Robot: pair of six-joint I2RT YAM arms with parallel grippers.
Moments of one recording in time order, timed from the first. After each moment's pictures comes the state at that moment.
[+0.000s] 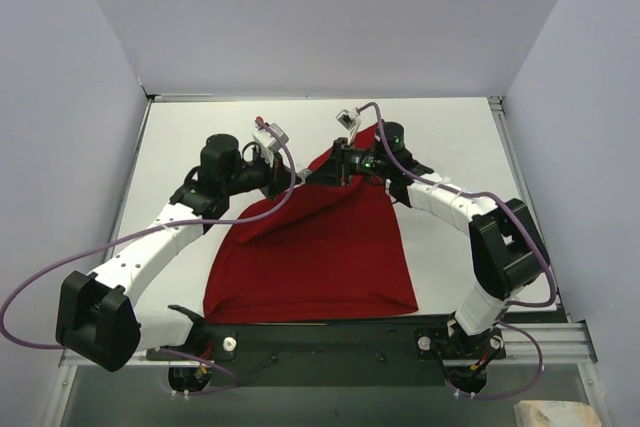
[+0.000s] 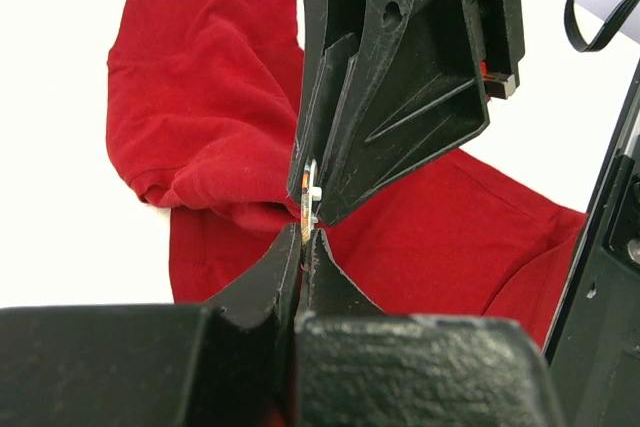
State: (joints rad) left arm -0.45 1.25 0.94 -0.02 0.57 -0.05; right arm 0.51 1.66 1.04 0.39 -0.87 0.52
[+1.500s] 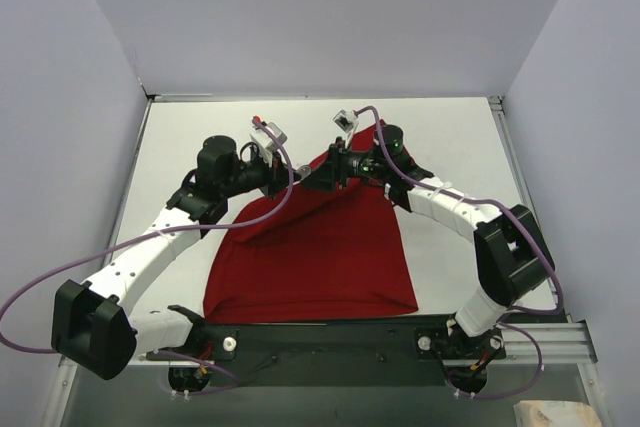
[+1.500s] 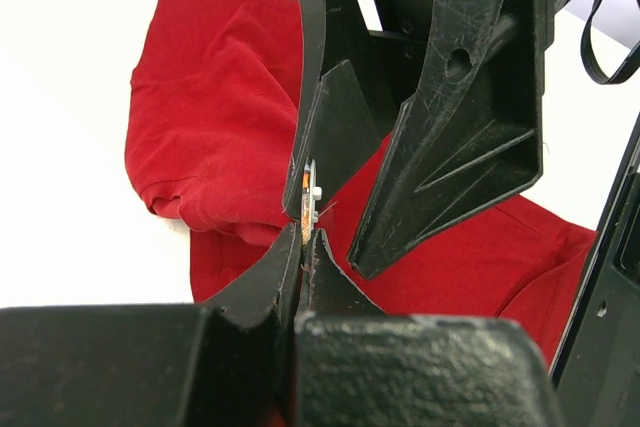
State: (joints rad) left arm -0.46 1.21 0.94 -0.02 0.51 -0.05; right arm 0.54 1.62 1.03 0.41 -0.84 0.49
